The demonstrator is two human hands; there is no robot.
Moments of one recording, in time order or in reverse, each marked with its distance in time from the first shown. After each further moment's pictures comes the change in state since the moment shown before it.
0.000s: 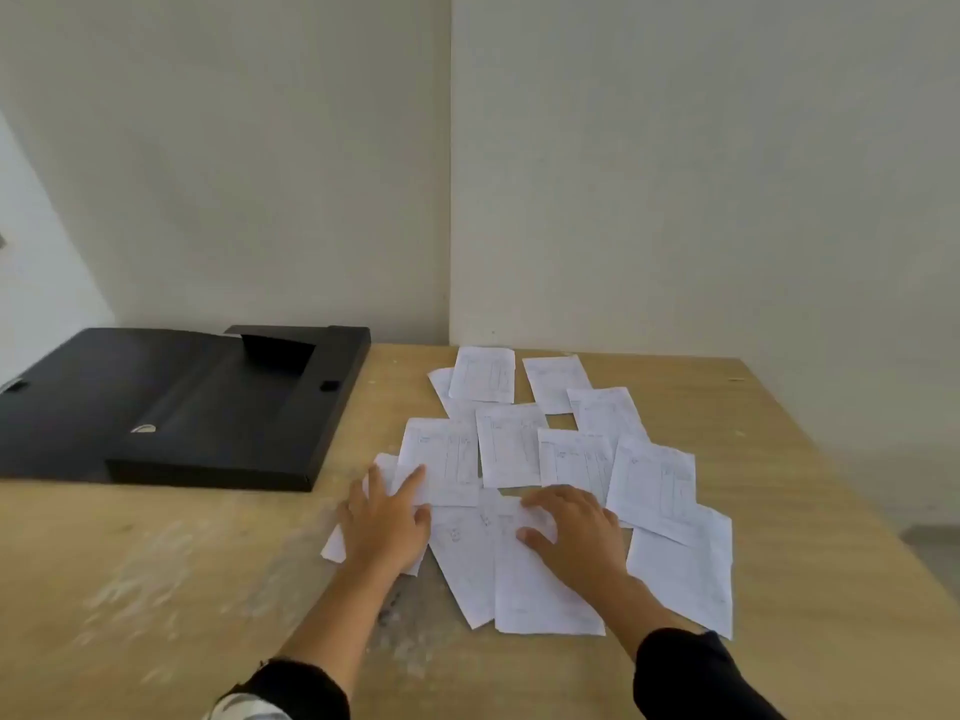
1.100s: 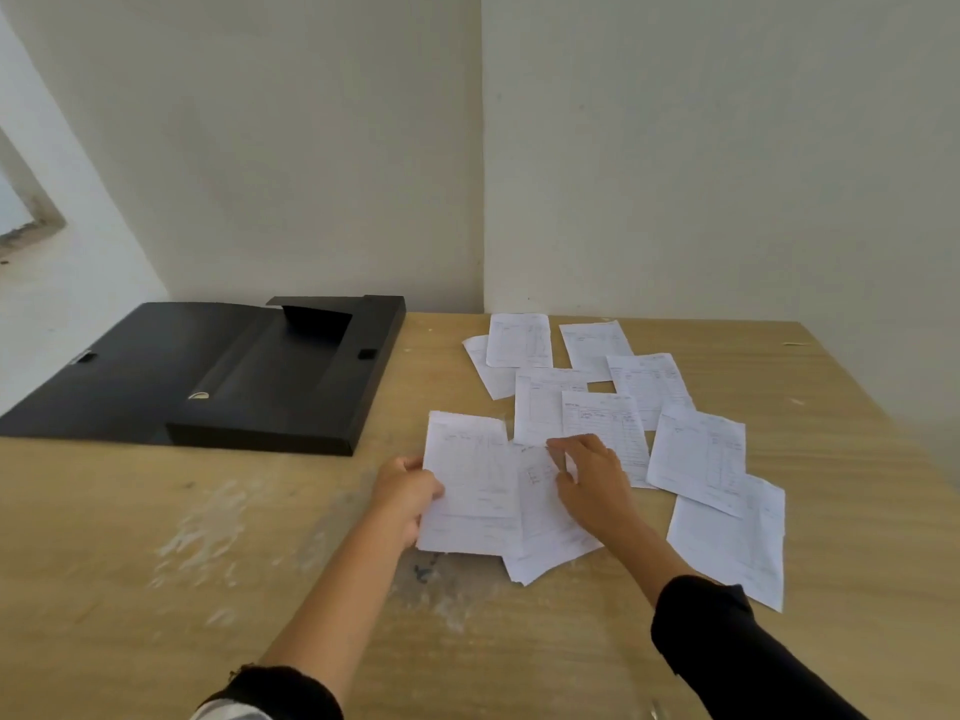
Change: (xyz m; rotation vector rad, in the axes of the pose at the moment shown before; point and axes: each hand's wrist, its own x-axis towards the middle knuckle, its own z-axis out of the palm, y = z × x) left_hand -0.021 0.002 -0.039 -1.118 -0.137 -0.483; right_hand 0.021 -0.016 0.005 0.195 -0.021 0.036
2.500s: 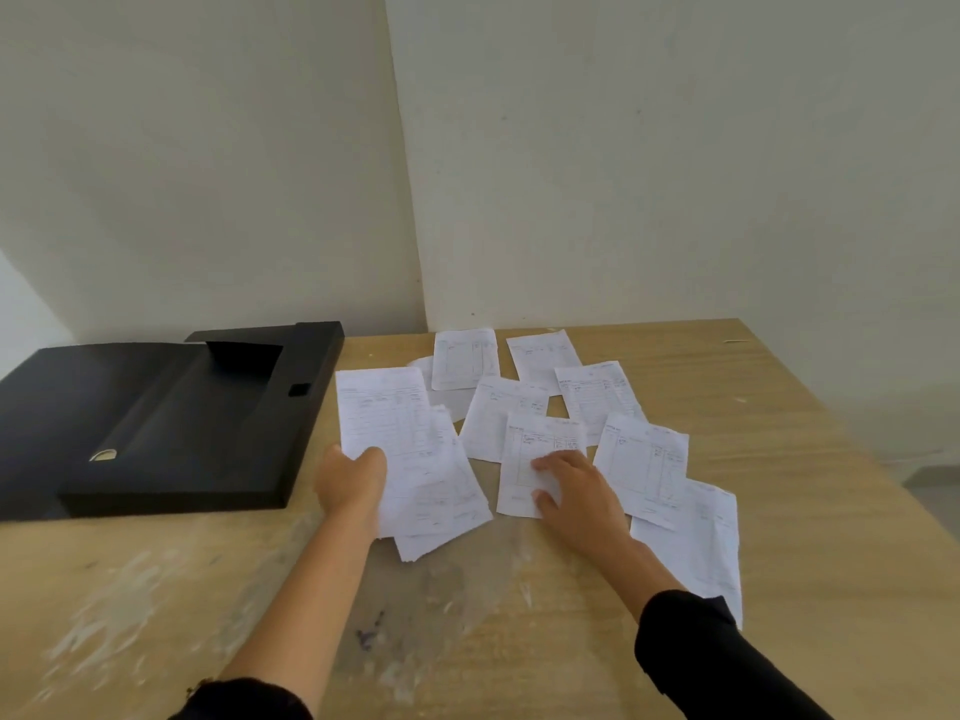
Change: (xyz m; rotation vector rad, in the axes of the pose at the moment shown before) left_hand 0.022 0.039 0.031 -0.011 0.274 0.269; right_hand 0.017 0.037 -0.012 -0.045 0.071 0.001
